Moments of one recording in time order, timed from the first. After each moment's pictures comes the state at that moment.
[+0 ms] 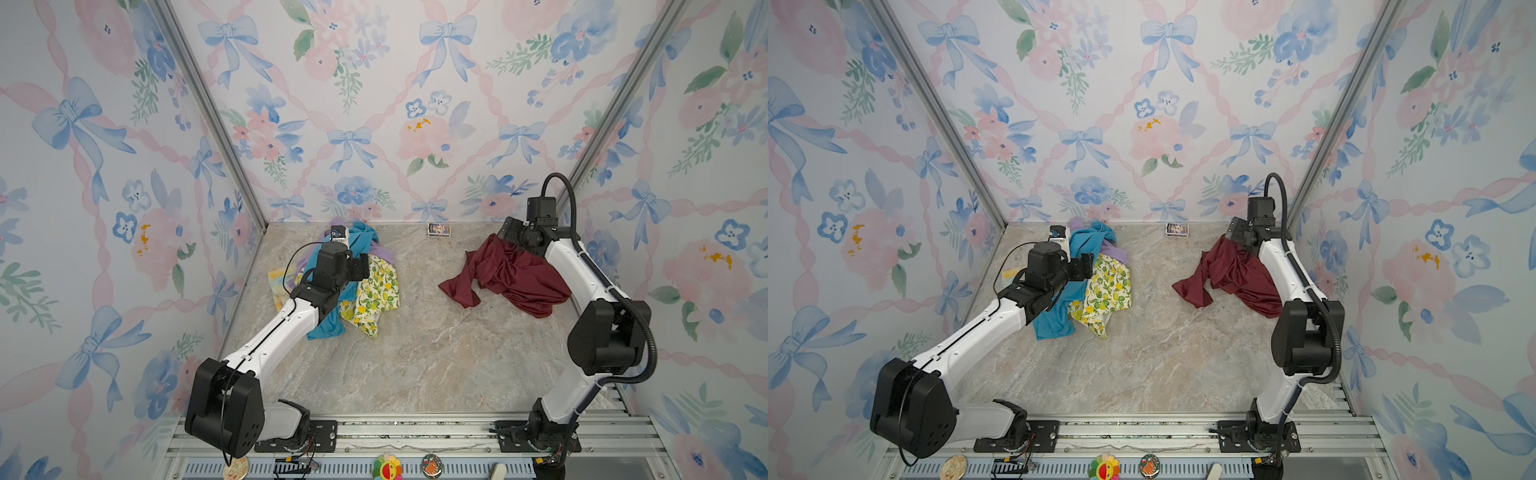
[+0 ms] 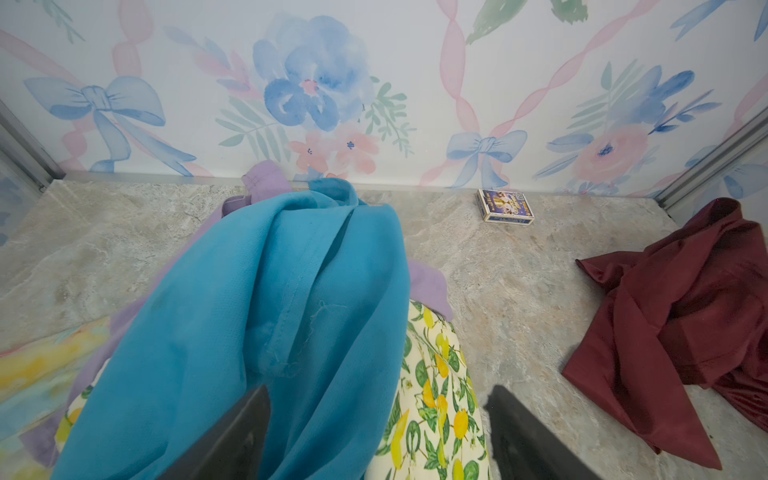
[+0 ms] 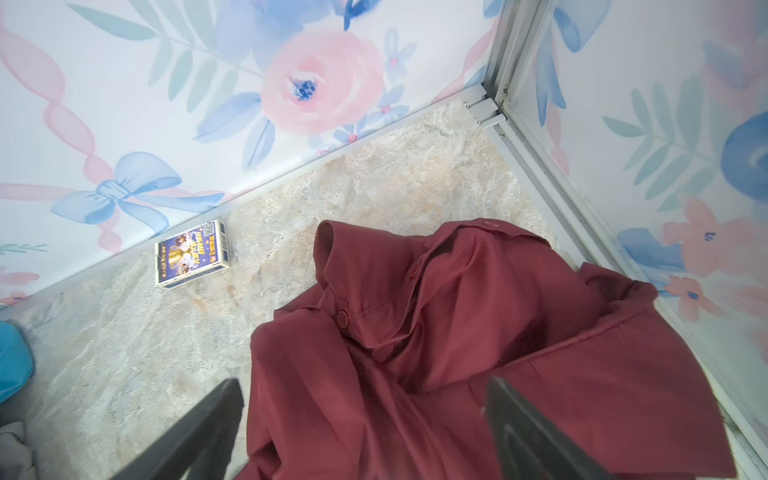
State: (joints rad) left arm -0.37 1.33 0.98 -0.09 -0.17 -0.26; right arm 0.03 1.78 1.62 -0.58 0.17 0.38
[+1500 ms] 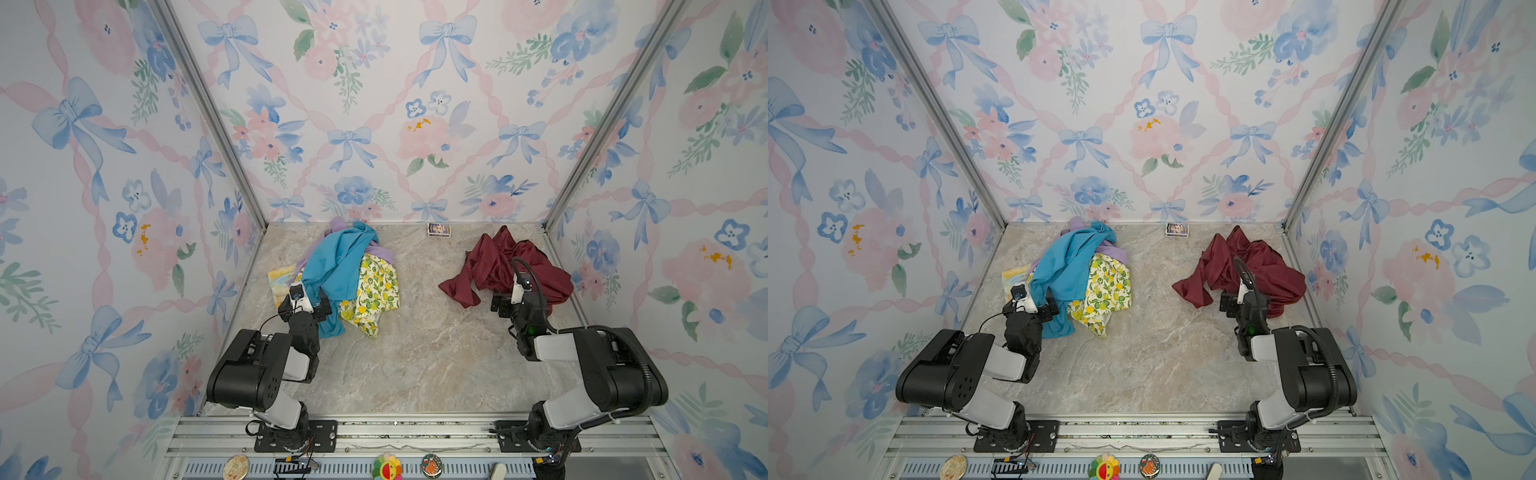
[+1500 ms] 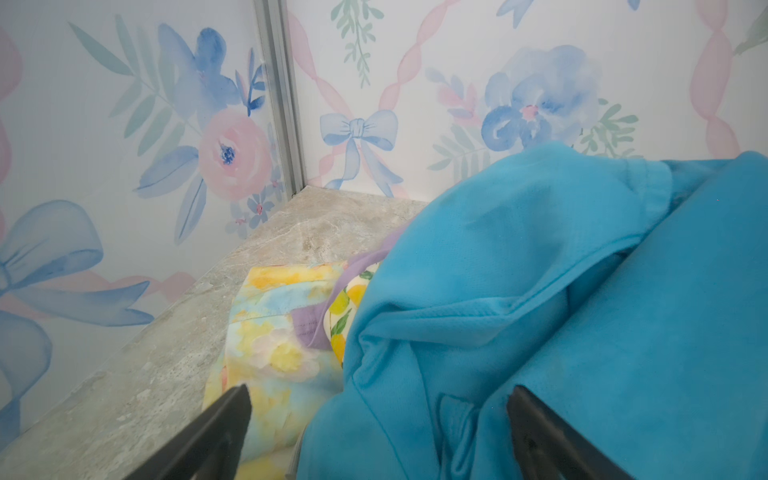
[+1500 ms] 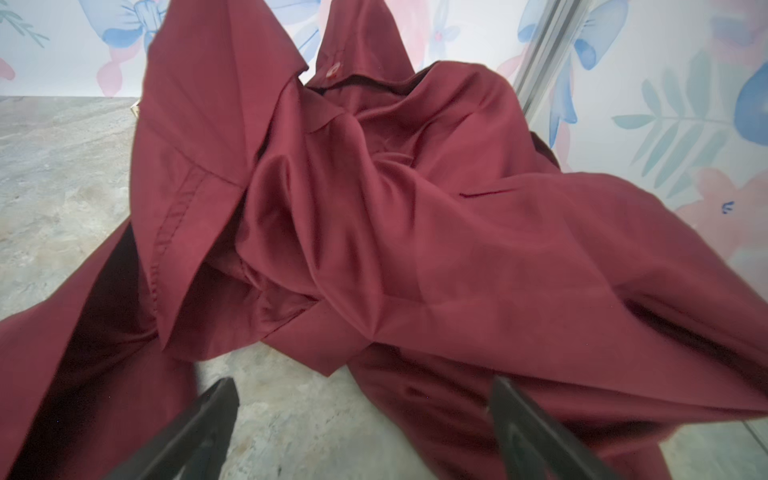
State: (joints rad) left arm -0.12 1.55 0.17 1.27 -0.37 -0.06; right arm 0.05 1.55 0.38 0.80 0.15 0.00
